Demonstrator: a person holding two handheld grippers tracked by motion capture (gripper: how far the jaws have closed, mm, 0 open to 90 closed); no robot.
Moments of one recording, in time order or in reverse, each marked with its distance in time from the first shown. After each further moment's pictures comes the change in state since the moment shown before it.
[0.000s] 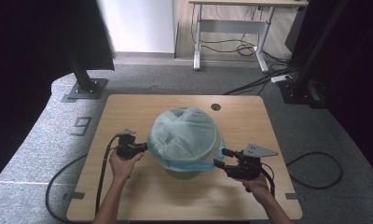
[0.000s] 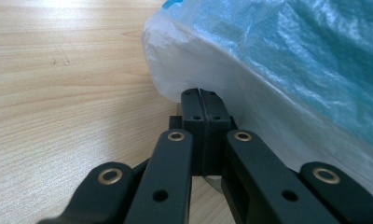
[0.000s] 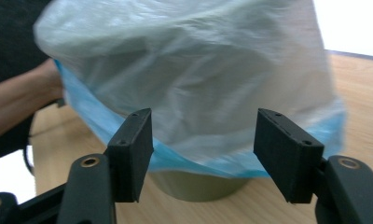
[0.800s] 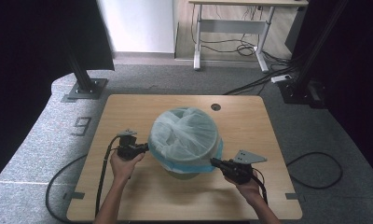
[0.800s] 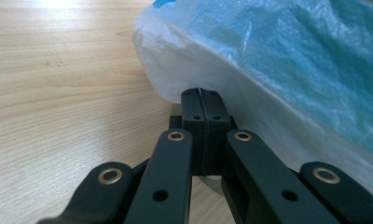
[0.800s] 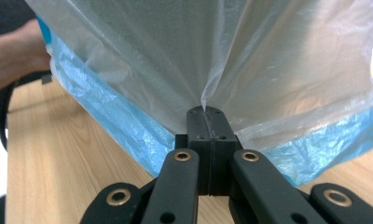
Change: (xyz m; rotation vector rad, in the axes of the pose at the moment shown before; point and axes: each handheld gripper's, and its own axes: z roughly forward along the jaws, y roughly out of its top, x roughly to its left) left arm -0.005 -0.001 0.002 0.003 -0.005 0.019; right arm 0.002 -0.028 0.022 0.033 -0.023 -0.083
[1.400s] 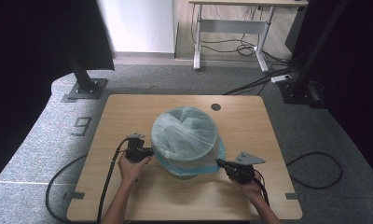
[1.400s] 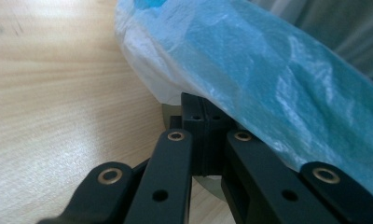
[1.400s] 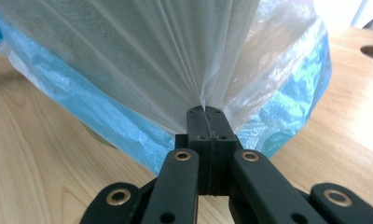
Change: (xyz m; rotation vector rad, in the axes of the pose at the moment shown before) left arm 0.002 -0.014 0.032 0.044 -0.026 -0.043; right arm -0.023 -0.030 0.006 0.084 -0.123 -0.030
